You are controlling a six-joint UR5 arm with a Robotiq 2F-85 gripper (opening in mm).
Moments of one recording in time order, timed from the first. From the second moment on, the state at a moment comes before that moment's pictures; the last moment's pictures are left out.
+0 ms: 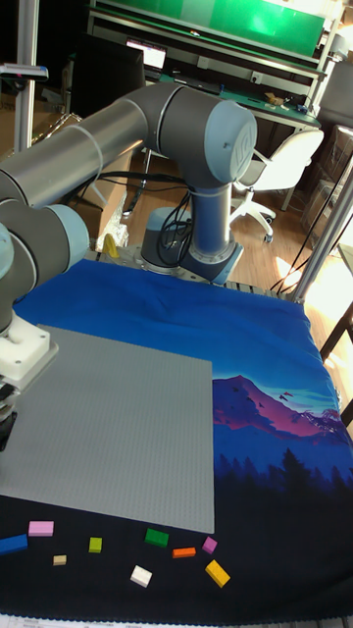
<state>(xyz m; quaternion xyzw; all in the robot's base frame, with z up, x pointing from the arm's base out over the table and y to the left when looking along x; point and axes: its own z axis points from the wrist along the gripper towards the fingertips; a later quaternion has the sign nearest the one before) 0.699 -0.230 0.006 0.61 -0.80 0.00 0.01</state>
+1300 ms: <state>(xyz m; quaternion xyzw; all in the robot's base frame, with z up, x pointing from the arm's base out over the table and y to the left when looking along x) 0.699 -0.223 0.003 0.63 -0.78 0.00 0.00</state>
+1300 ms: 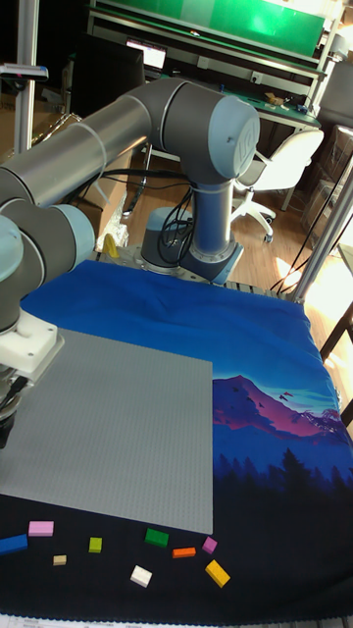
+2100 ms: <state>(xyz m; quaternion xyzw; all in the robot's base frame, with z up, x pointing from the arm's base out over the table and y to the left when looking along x) 0.699 -0.223 0.004 0.64 -0.77 0.00 -0.01</state>
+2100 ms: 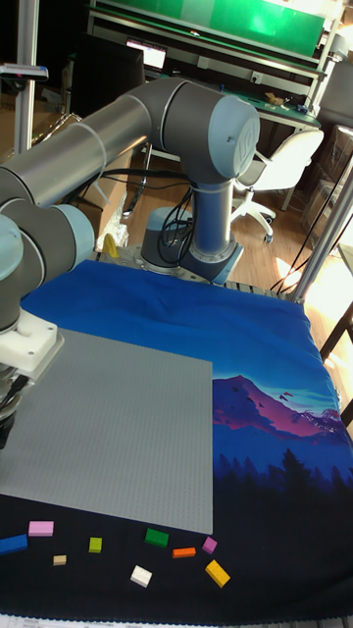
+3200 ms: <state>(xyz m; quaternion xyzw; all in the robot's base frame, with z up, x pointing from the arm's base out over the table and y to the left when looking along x) 0.700 -0.220 0.003 0.63 -0.77 0.00 -0.01</state>
